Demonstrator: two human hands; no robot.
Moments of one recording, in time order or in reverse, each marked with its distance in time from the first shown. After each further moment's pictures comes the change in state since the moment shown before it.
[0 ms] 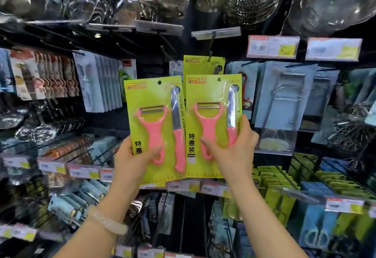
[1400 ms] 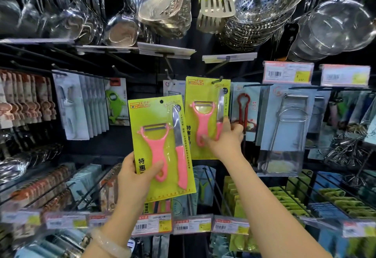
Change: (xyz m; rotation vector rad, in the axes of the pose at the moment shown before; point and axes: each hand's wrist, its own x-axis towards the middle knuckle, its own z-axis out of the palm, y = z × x) left_hand 0.078 -0.014 -0.001 -0.092 -0.061 -0.016; right_hand 0.118 -0.001 0.065 -0.461 -0.030 0.052
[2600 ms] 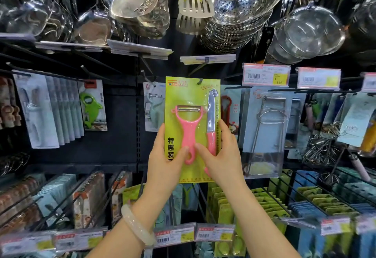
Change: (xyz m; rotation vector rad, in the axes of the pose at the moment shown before) left_hand 0.006 0.008 0.091 0.274 -0.223 0.265; right_hand -0.046 0.013 -0.029 0.330 0.077 -0.138
